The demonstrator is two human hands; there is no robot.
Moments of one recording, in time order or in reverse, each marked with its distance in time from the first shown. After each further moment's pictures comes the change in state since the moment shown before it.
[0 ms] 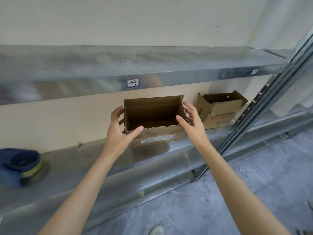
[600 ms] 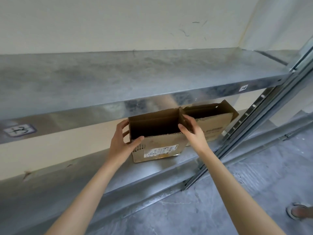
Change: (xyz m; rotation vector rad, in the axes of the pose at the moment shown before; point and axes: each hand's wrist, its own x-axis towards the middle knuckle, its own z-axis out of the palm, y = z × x) left_hand 0.089 -0.043 0.156 0.034 -0.070 -0.190; right_hand 0.120 0.108 -0.106 -0.081 -0.026 0.156
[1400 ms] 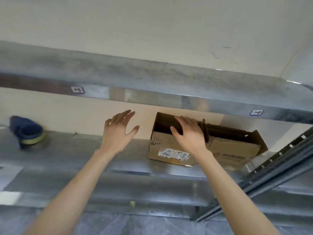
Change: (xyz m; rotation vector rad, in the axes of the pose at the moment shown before) left_hand -0.057 0.061 -0.024 1.031 0.370 0.061; right_hand 0.014 -0.053 0.009 -0.654 -0.216 -0.581
